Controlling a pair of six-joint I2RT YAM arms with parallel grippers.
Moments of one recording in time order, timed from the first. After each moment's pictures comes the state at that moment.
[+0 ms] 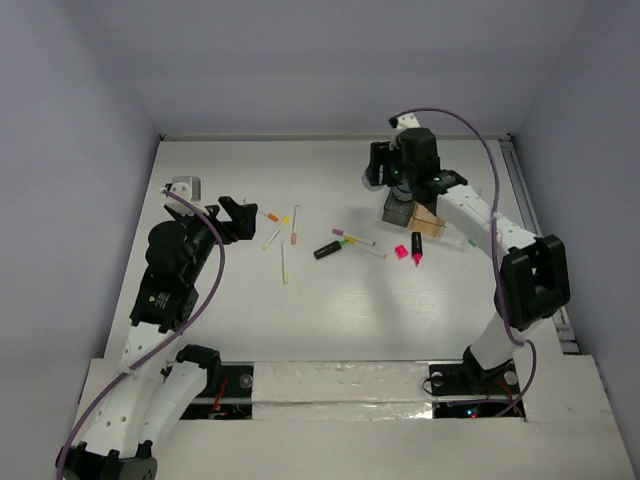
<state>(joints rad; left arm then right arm) -0.24 0.66 0.74 -0.15 0.04 -0.36 0.43 1.69 1.40 -0.17 0.07 0.17</state>
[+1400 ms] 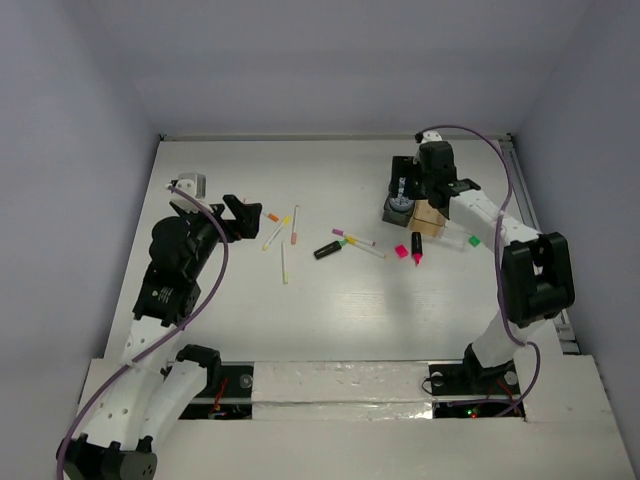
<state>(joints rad) -0.24 0.70 0.74 -0.12 0.08 -0.37 0.27 1.70 1.26 -0.19 0.08 0.22</state>
